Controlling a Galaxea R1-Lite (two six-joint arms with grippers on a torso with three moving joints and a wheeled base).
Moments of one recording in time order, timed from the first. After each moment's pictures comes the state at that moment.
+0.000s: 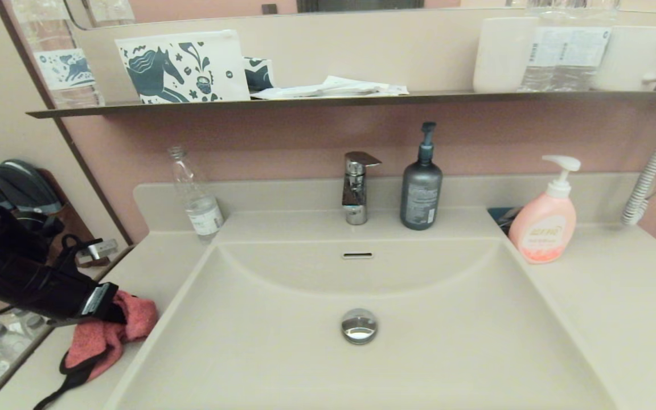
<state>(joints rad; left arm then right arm) 0.42 1.99 -1.24 0.76 -0.30 0.46 0.00 0.00 0.00 0.00 -0.03 0.02</state>
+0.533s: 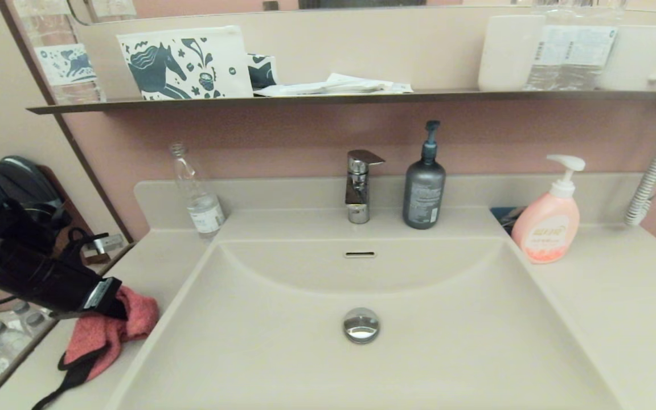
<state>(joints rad) 0.36 1.98 -1.33 0.76 -0.34 0.43 0.00 0.00 0.00 0.00 -0.03 0.02</state>
